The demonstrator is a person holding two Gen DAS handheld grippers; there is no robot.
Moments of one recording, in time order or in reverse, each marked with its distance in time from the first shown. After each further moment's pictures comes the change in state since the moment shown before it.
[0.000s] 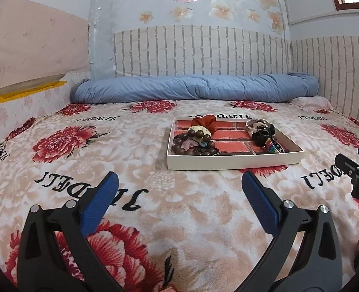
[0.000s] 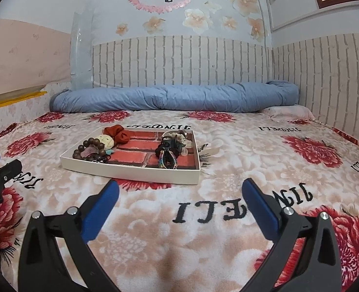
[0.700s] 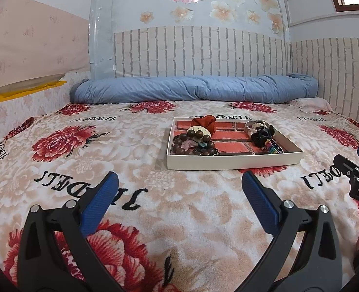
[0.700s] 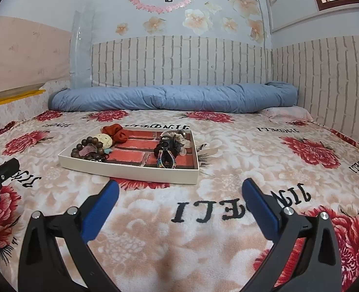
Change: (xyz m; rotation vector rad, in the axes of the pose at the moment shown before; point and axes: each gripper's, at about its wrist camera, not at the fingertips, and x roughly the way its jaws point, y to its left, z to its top) left arm -0.001 0.001 -0.002 -0.001 -0.010 -0.003; right arm 0.000 -0.004 -0.002 0.004 0.003 -0.005
